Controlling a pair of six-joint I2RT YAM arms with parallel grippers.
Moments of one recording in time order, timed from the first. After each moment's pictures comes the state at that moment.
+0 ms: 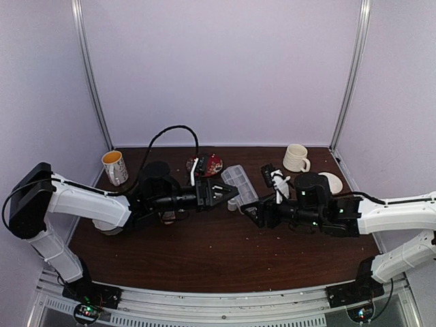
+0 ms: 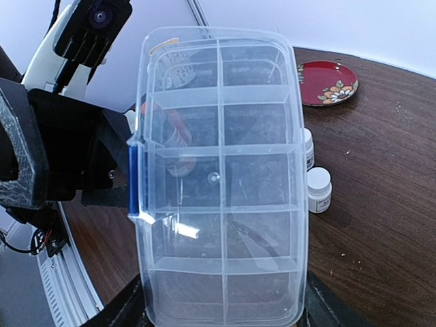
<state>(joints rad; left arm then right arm) -0.95 1.60 0.81 0.78 0.45 -1.01 0.99 1.21 0.67 0.15 0.07 0.41</state>
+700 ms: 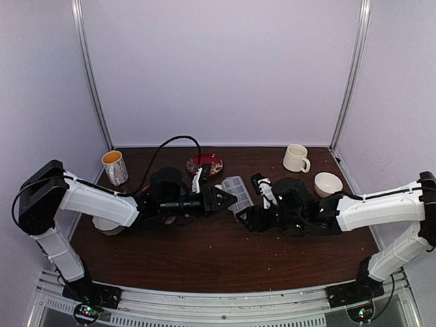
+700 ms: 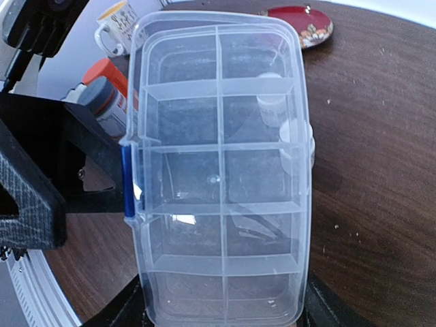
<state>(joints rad) -0.95 1.68 0.83 0.66 0.35 -0.98 0.99 1.40 0.74 0.09 0.13 0.48</state>
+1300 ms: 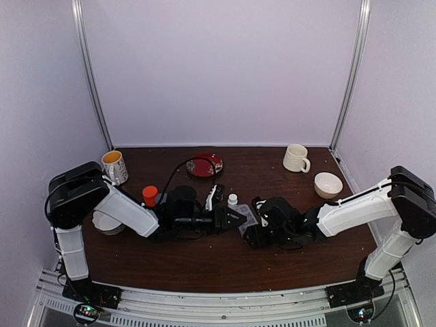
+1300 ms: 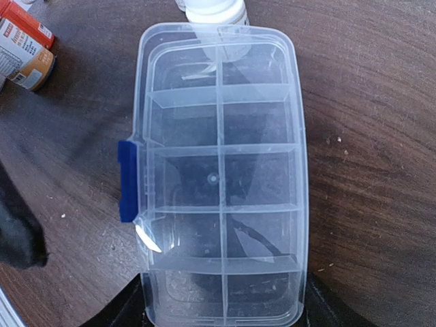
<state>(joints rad) -0.98 1.94 0.84 0.87 0.43 -1.06 0.99 1.59 0.70 0.03 0.17 0.59</state>
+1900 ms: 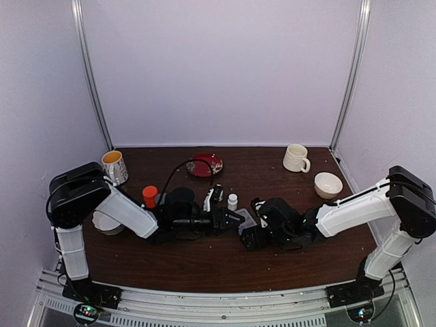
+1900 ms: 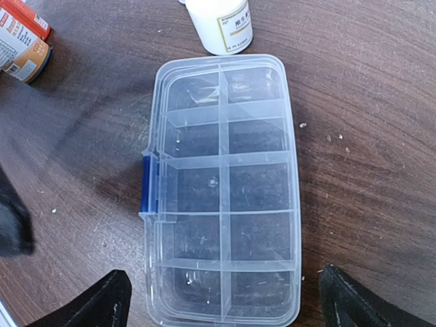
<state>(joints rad) -0.98 1.96 0.82 0.93 0.43 -1.10 0.99 1.61 0.70 0.03 0.18 0.59</state>
